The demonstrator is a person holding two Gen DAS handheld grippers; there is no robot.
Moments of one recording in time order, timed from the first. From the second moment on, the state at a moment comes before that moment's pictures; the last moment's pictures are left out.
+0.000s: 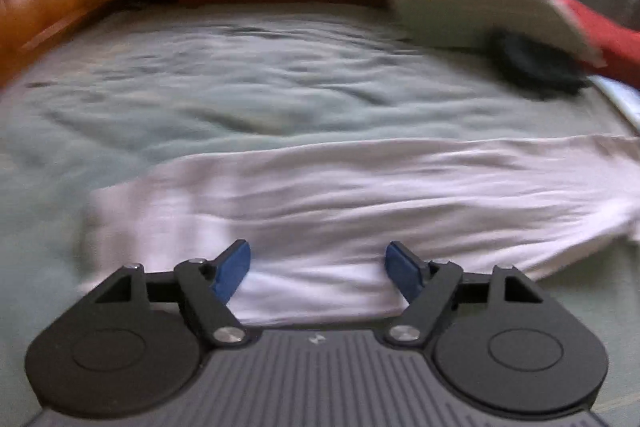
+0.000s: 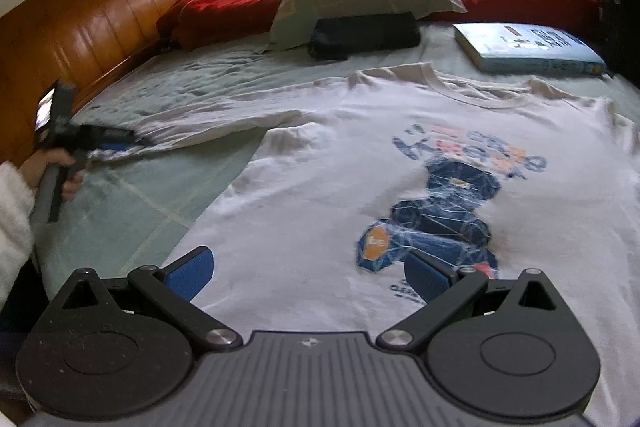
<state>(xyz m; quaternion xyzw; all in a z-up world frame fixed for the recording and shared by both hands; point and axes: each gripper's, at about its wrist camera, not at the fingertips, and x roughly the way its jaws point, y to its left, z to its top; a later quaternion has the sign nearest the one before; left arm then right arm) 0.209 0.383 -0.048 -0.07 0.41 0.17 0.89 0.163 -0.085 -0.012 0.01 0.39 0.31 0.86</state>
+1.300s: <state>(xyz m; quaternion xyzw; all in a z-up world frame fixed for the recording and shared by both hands) 0.272 0.204 -0.060 0.04 0.36 0.02 0.93 0.170 -0.116 -0.022 0.06 0.40 0.30 0.86</state>
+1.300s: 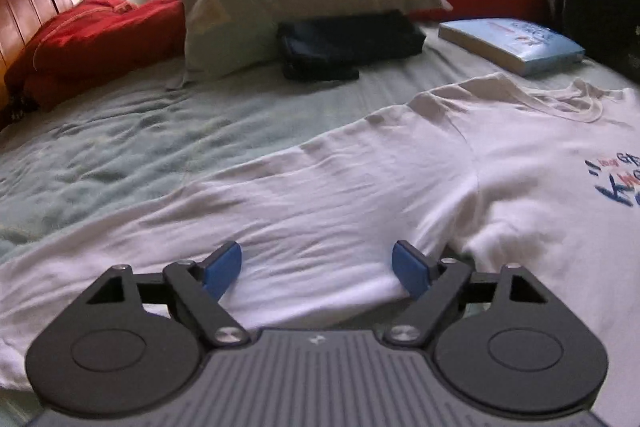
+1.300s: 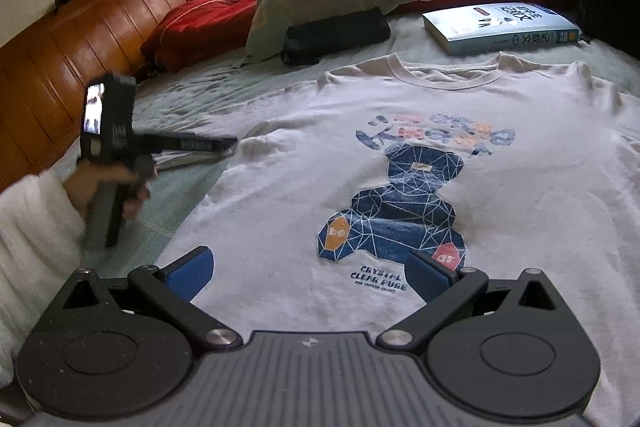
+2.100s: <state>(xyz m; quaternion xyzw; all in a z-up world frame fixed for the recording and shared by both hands) 0.208 0.362 -0.044 -0.07 0.37 0.15 0.91 0.163 -0.100 -0.019 0.04 0.40 0.31 0.86</state>
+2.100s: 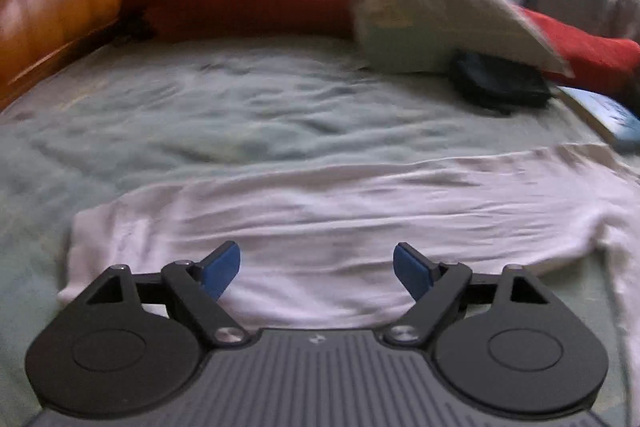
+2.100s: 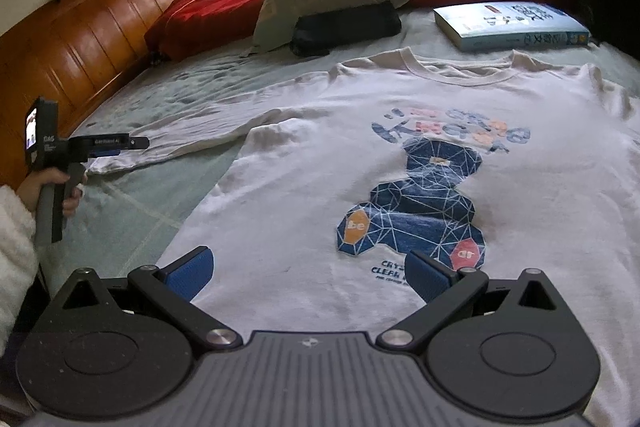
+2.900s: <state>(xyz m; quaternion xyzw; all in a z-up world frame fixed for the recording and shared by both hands) 0.193 0.118 0.015 0.00 0.34 -0.20 0.92 0.135 -0.158 0.002 -0.01 0.38 0.23 0.90</state>
